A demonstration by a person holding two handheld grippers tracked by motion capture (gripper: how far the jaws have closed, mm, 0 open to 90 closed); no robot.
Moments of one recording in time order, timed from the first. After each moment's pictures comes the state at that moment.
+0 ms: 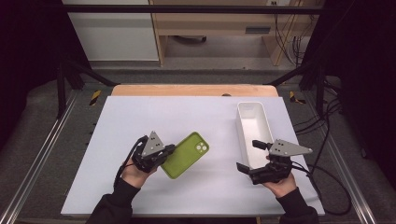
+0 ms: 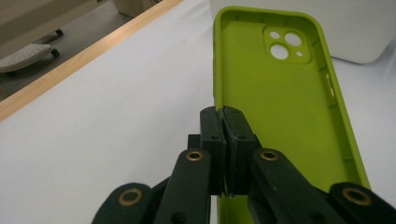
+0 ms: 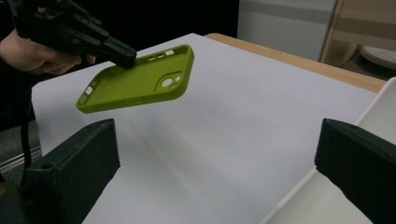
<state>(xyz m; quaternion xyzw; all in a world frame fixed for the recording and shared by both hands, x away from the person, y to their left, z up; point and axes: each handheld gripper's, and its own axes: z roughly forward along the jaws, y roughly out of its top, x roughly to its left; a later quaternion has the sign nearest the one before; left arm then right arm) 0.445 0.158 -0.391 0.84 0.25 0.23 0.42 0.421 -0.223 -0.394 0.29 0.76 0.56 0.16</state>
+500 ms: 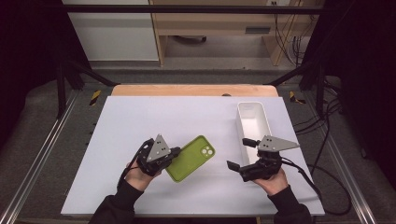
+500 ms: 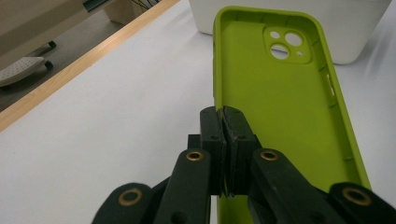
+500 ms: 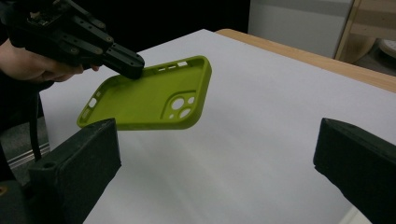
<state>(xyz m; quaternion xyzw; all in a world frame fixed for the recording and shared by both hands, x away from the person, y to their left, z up) 0.436 0.144 -0.389 0.85 0.22 0.23 0.42 0.431 -0.198 -0.388 0.29 0.77 0.55 0.14</state>
